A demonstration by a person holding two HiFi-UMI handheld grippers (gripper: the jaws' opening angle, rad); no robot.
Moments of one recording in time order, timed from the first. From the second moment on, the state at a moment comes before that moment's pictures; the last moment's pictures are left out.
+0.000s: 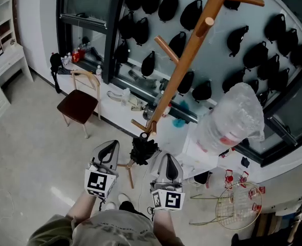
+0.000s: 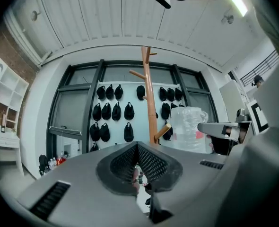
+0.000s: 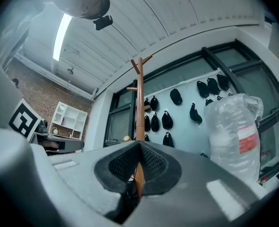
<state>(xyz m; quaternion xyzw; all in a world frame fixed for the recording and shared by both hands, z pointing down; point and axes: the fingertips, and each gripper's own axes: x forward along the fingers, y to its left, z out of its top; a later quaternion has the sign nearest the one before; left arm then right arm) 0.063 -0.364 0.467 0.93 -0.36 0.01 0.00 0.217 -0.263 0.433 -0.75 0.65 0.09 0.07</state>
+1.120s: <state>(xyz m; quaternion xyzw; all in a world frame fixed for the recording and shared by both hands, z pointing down) 0.077 -0.376 0.455 0.94 -0.35 -0.02 -0.02 0.228 -0.280 0.424 -0.77 0.63 0.10 0.07</state>
